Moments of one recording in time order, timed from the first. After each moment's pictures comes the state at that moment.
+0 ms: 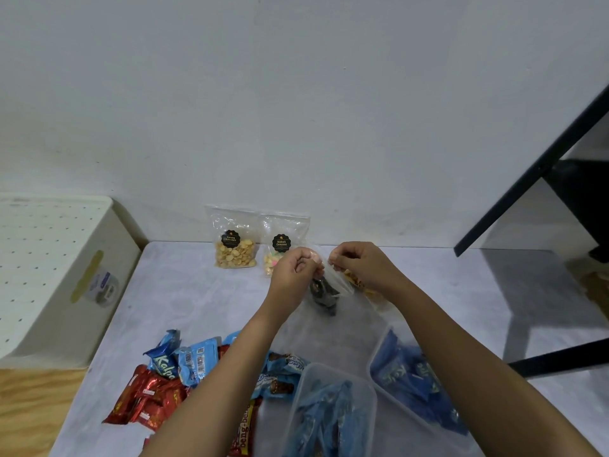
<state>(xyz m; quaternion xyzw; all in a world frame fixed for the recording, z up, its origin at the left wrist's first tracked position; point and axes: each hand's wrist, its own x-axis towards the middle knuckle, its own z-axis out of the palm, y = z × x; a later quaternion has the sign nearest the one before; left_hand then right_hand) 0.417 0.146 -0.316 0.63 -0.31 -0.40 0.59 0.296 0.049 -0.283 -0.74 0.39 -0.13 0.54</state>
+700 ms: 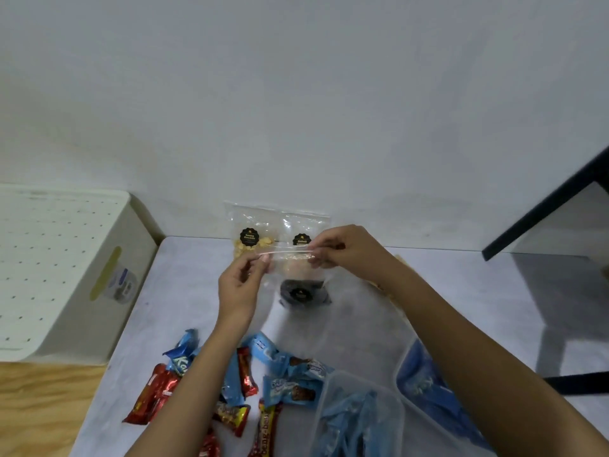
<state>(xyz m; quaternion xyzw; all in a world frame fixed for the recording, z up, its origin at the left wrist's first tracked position) 0.493 0.204 -0.332 0.68 -0.28 -0.21 0.64 0.361 0.055 -0.273 -0.76 0.29 -0.11 0.56</state>
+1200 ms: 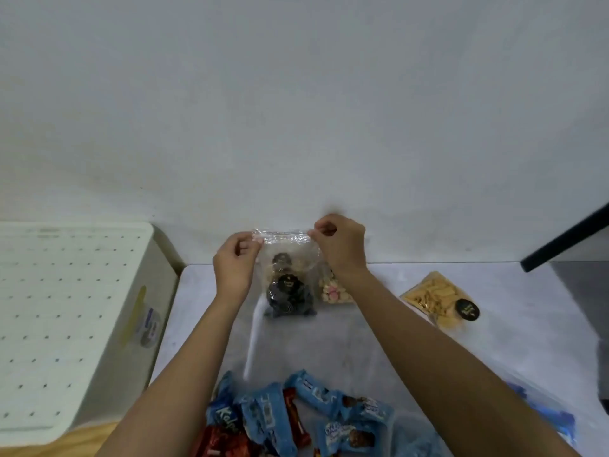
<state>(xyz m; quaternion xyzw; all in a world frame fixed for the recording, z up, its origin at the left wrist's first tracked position) 0.624 0.165 -0.339 0.75 -0.24 -0.19 0.58 0.490 0.057 -0.313 -0.72 0.46 -0.35 0.38</state>
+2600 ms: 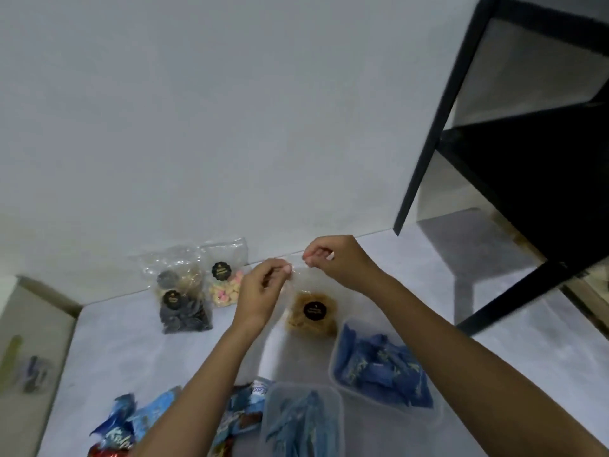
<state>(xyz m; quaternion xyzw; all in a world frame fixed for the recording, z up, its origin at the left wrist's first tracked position) 0.390 0.110 -0.328 0.64 -0.51 -0.28 0.50 0.235 0.022 -0.277 -0.76 0.41 -0.21 0.46</state>
